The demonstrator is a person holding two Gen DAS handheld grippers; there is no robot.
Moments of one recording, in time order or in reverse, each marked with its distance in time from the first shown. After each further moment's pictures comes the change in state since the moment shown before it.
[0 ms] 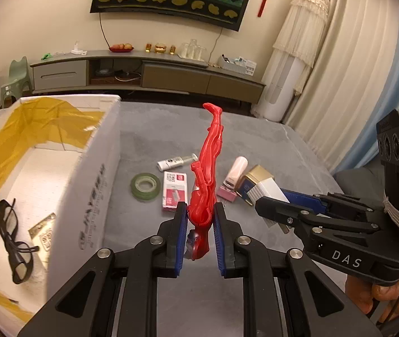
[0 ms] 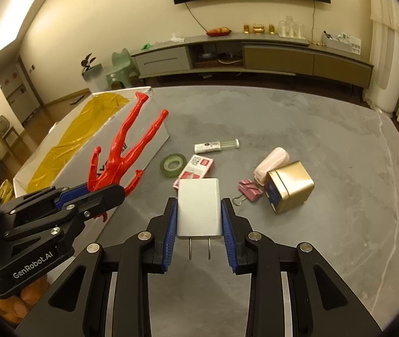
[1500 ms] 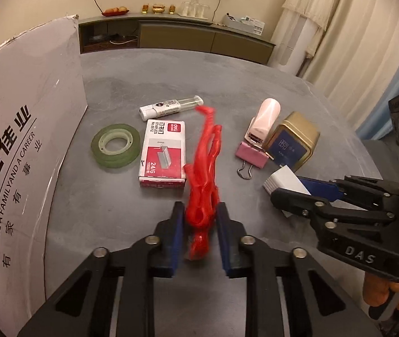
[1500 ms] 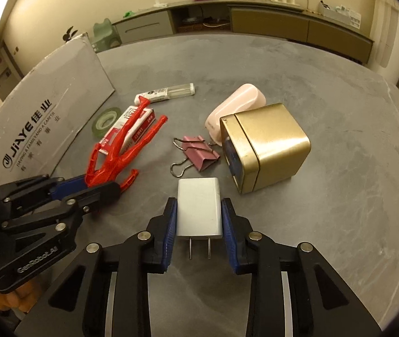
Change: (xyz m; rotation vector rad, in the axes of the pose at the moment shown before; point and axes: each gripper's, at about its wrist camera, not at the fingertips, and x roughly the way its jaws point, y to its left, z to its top) left arm 0.120 -0.005 -0.034 0.033 0.201 0.050; right arm 0.084 -0.068 -0.026 0.013 0.173 -0.045
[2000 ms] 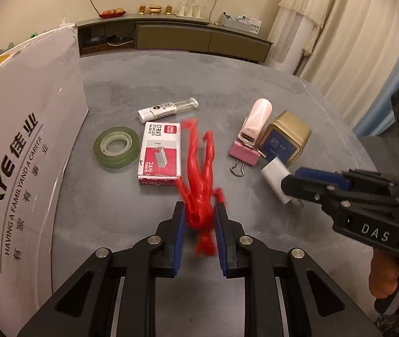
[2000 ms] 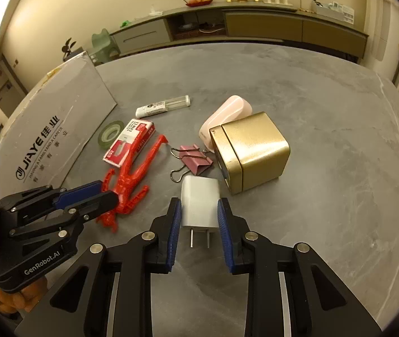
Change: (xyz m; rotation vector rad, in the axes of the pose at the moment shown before) left arm -0.016 0.002 0.004 0.007 0.006 -0.017; right arm -0.019 -0.010 -0.001 0.048 -0.036 0.021
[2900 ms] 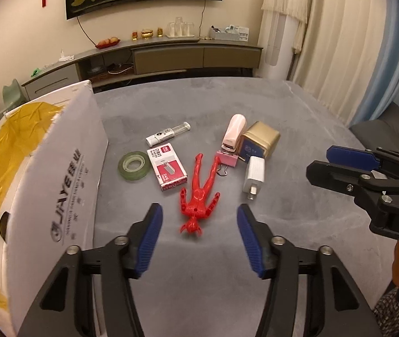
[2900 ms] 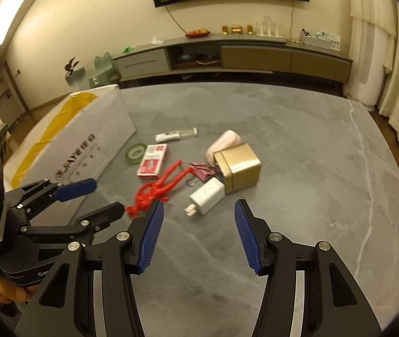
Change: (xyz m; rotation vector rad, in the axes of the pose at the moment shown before) left arm -0.060 -0.033 -0.011 0.142 -0.066 0.093; right arm -0.083 0.021 -0.021 -0.017 -0.146 -0.063
